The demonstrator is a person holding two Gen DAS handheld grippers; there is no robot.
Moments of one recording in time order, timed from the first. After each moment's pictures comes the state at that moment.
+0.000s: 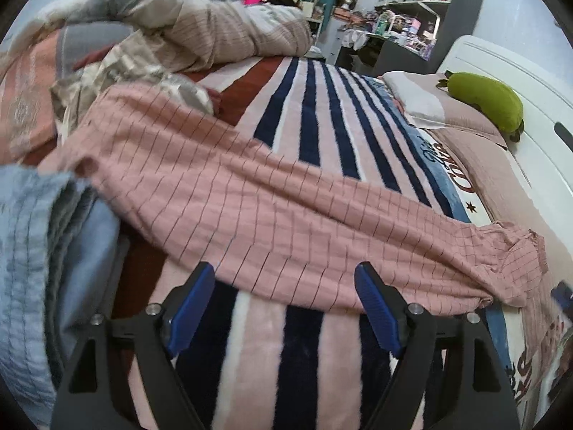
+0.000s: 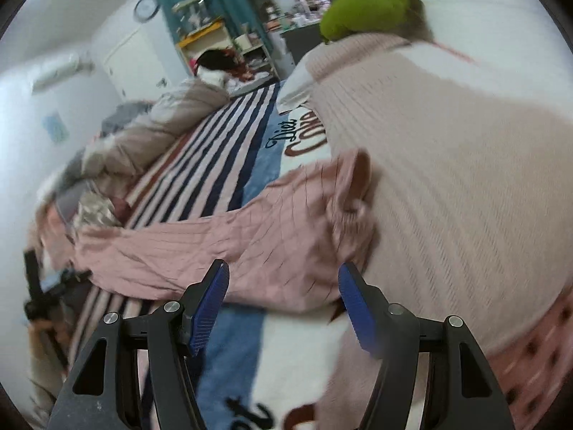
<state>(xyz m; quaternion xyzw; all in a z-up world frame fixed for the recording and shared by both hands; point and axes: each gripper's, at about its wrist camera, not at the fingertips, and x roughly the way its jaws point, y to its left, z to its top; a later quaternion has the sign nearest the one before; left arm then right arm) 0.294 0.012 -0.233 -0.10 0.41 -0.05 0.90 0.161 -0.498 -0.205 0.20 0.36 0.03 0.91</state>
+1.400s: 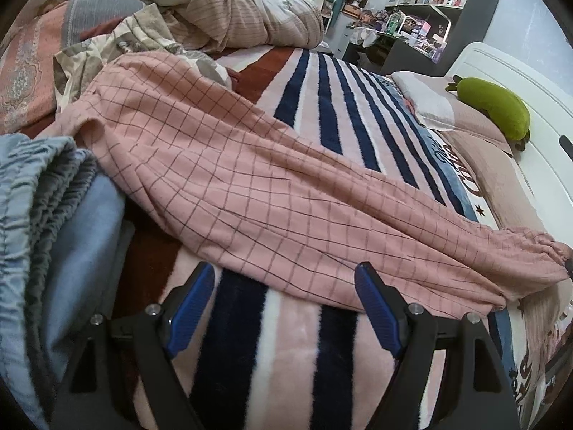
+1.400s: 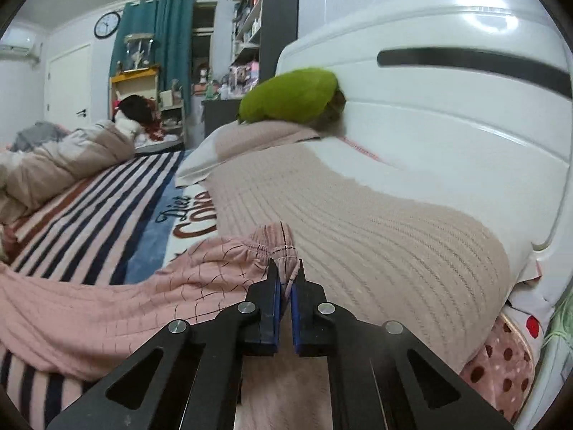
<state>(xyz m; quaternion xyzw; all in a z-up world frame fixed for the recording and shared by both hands) 0.301 0.031 -0.253 -0.12 0.42 -0.06 0.90 0.187 -0.506 -0.180 0.04 0.25 -0.19 0.95</state>
